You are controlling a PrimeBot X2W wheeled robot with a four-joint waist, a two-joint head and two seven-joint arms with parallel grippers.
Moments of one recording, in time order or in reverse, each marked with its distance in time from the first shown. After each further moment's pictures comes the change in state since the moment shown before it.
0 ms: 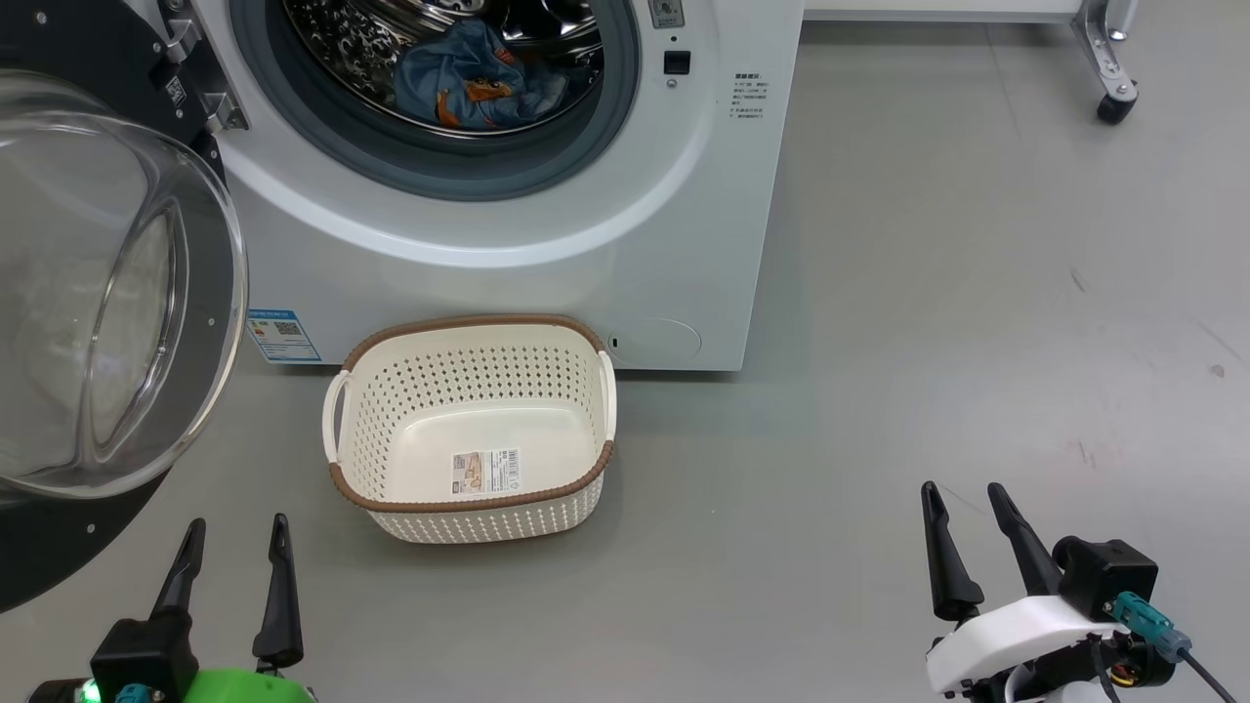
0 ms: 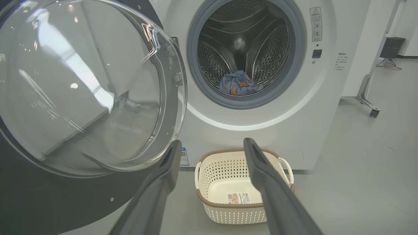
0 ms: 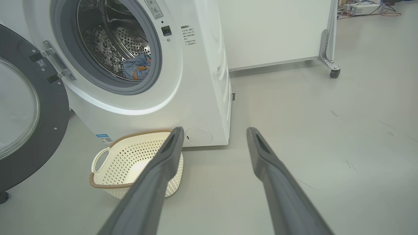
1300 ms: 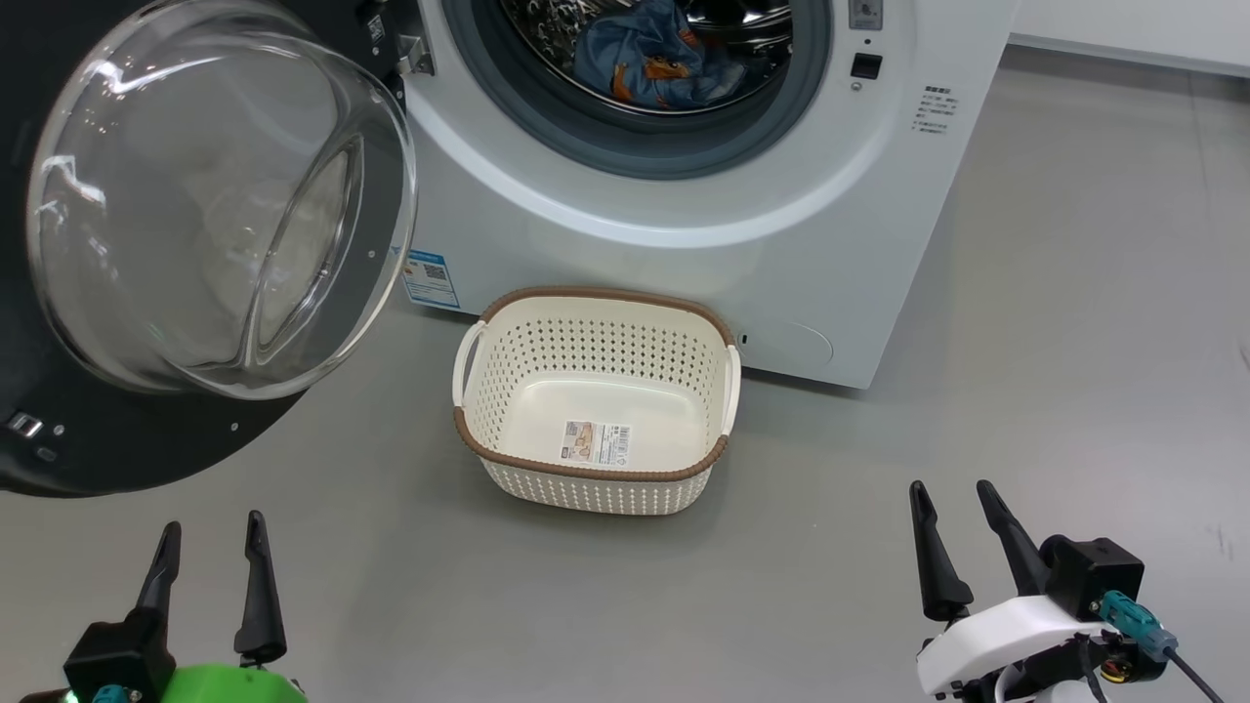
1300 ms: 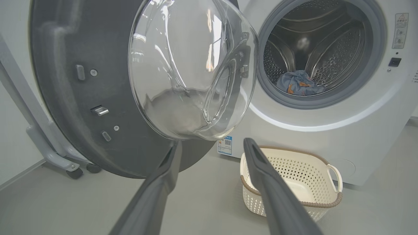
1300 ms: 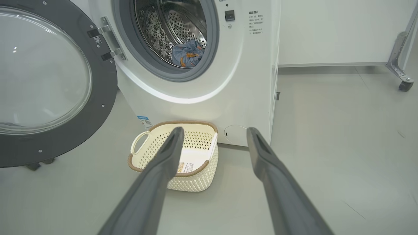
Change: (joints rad) left arm -0.006 -0.028 0.045 0.008 -0.021 0.001 0.000; right arm 0.000 0.000 0.015 -0.012 -0.019 0.000 0.000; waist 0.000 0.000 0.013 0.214
